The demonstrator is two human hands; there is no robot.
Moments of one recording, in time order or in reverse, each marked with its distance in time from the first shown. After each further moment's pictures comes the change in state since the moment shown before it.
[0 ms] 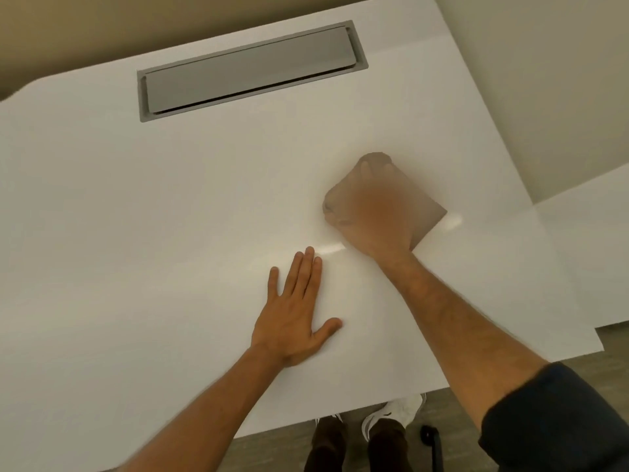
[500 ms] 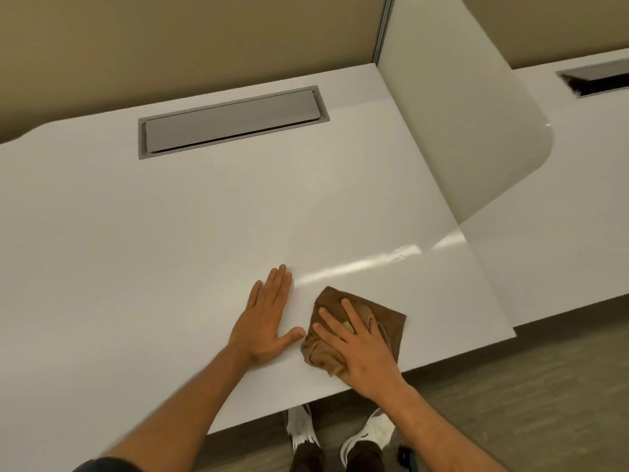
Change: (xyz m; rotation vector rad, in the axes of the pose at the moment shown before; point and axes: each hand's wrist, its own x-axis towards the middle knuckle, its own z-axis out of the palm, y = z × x) left_hand -0.011 -0.001 -0.014 -0.164 -0.012 0.090; right_hand -0.223 0.030 0.024 -0.056 -0.077 -0.430
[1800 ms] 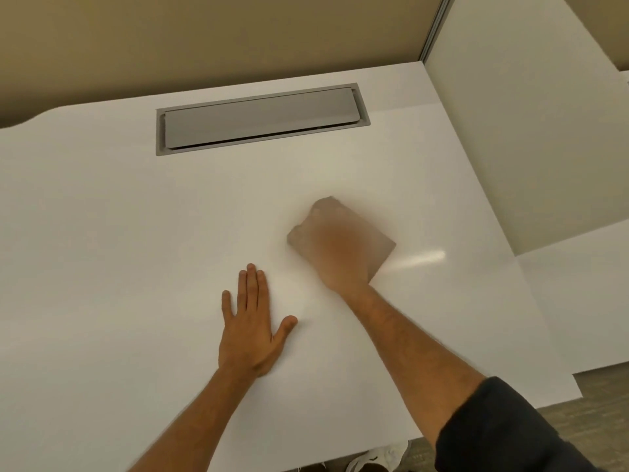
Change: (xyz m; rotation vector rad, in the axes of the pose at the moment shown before) left_hand 0.010 -0.060 -0.012 0.113 0.113 -0.414; right_hand 0.258 0.020 -0.034 0.243 0.113 0.353
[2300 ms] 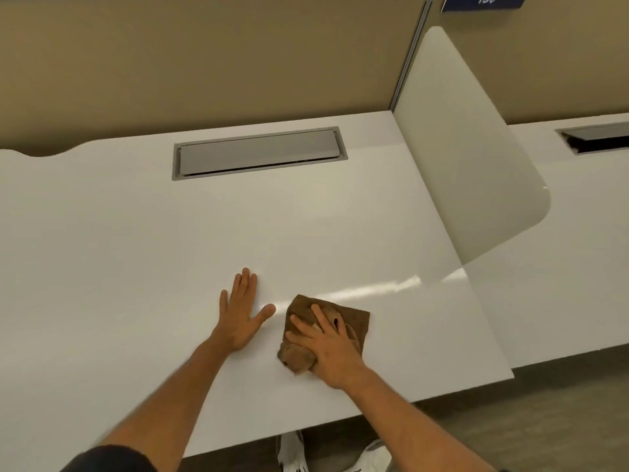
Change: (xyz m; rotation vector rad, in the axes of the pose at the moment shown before) left_hand 0.000 -0.006 -0.038 -0.309 -0.193 -0.017; right_hand -0.176 0.009 -0.019 -0.058 -0.508 -0.316
